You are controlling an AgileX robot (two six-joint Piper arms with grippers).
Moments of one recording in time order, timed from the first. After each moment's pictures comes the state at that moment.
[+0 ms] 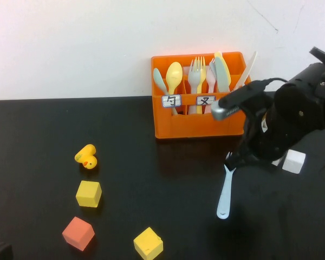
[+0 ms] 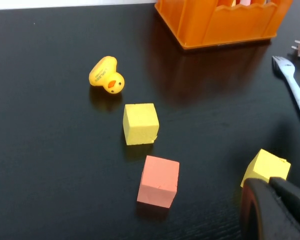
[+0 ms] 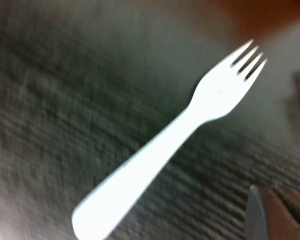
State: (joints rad) right arm 0.56 1.78 -1.30 -0.18 0.81 0.10; left arm -0.57 0.25 -0.40 0.22 0.67 -0.47
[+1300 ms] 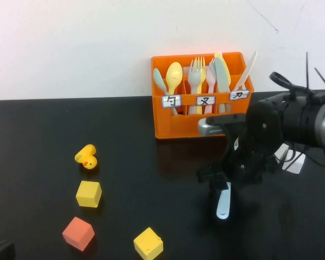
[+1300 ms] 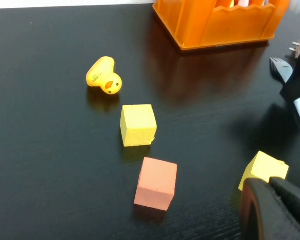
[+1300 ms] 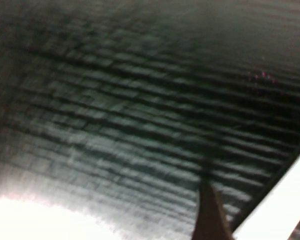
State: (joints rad) right arm 0.55 2.01 -1.34 0.10 0.74 0.21; left arm -0.57 0.25 -0.39 0.22 0.65 -0.47
